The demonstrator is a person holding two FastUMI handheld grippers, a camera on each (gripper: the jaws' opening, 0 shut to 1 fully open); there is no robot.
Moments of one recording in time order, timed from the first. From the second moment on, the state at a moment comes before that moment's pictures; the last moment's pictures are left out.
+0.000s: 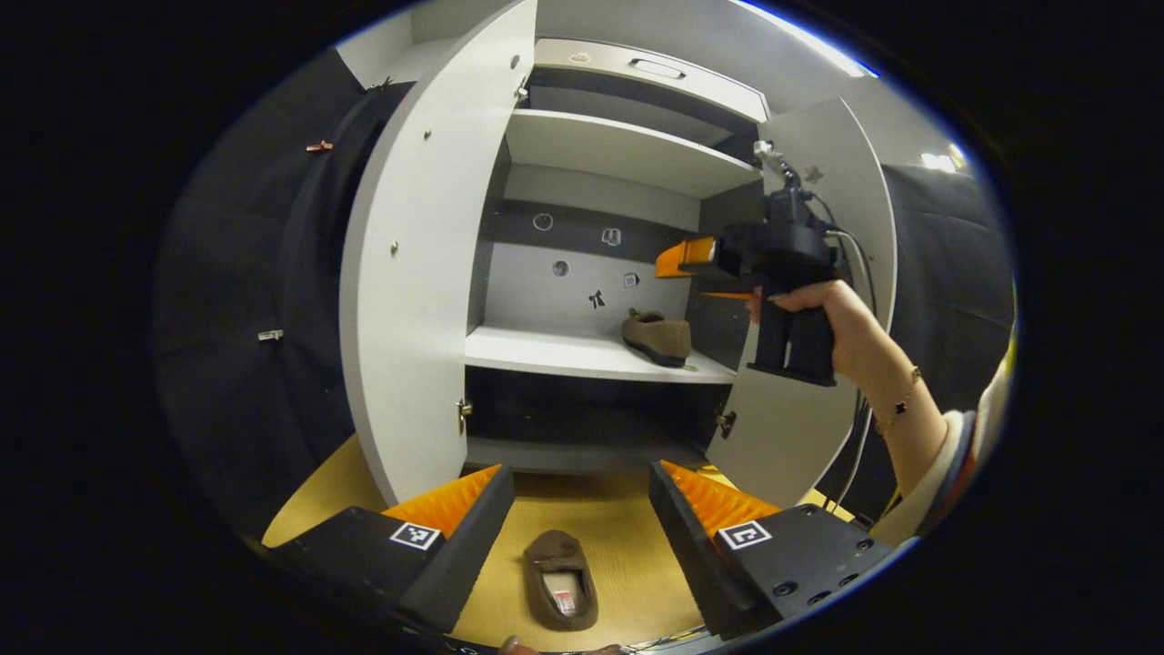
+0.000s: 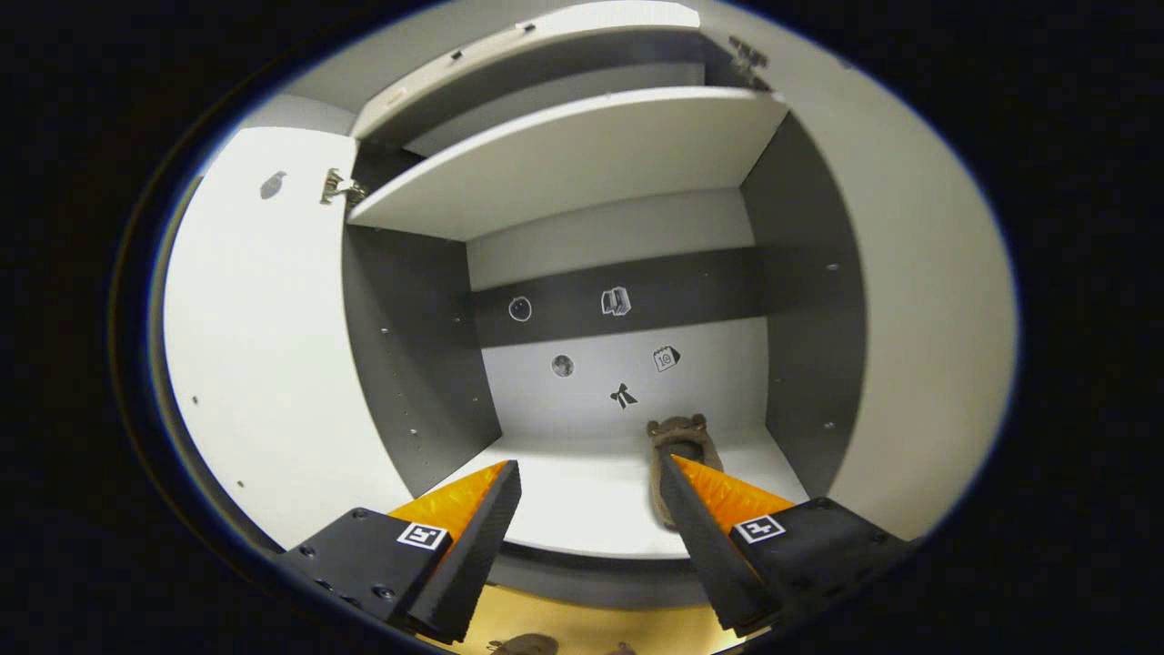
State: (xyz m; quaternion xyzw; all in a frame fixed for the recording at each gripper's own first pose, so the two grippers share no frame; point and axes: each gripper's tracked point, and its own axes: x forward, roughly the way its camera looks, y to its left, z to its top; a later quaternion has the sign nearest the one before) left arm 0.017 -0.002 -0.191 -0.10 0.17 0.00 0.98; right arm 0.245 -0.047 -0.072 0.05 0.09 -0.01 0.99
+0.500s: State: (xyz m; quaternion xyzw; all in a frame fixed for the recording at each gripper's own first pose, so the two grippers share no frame) left arm 0.010 -0.002 -0.392 -0.13 0.28 -0.01 0.95; right arm 0.114 -0.087 -0.141 0.00 0.07 -0.08 0.99
